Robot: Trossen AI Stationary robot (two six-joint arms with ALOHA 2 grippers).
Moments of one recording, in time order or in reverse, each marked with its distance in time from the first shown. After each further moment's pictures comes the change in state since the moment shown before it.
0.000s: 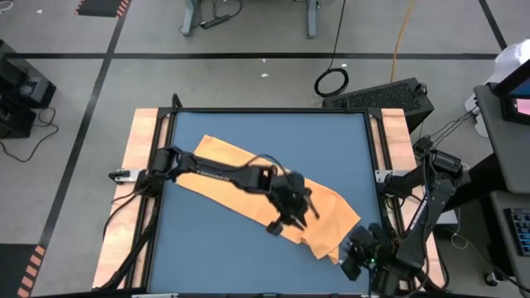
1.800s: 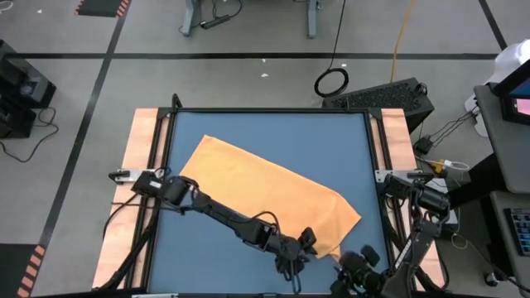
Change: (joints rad) left arm -0.288 0.253 -0.002 0.380 -0.637 0.497; right arm 0.023 0.374 0.276 -0.078 -0.010 0.072
